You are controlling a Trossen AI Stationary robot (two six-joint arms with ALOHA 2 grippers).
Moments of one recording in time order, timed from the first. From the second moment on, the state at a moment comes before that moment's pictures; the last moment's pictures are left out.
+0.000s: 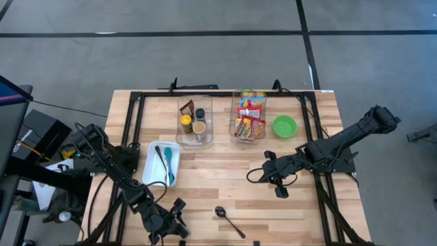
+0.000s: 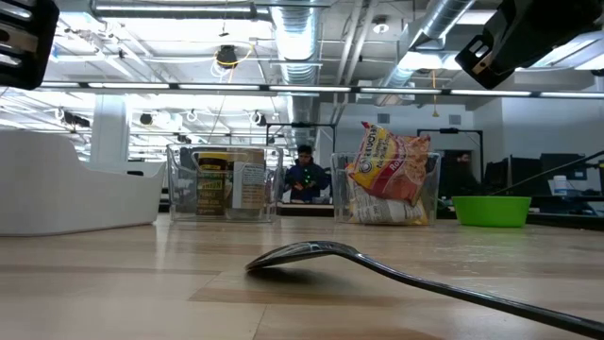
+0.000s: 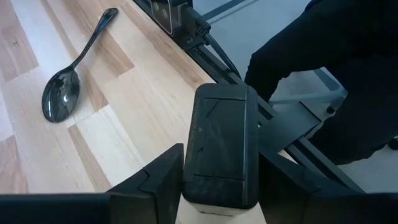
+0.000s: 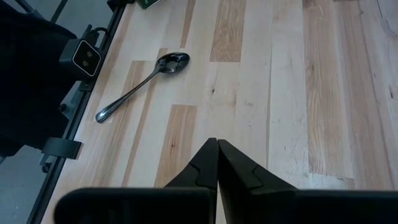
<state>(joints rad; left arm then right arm) -0.90 1.65 0.74 0.21 -0.25 -0.11 0.43 1.17 0.75 -0.36 0.06 0.31</state>
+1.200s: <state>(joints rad) -0.89 1.55 0.74 0.22 -0.39 -0.11 0.43 1.17 0.75 -0.36 0.06 0.31</state>
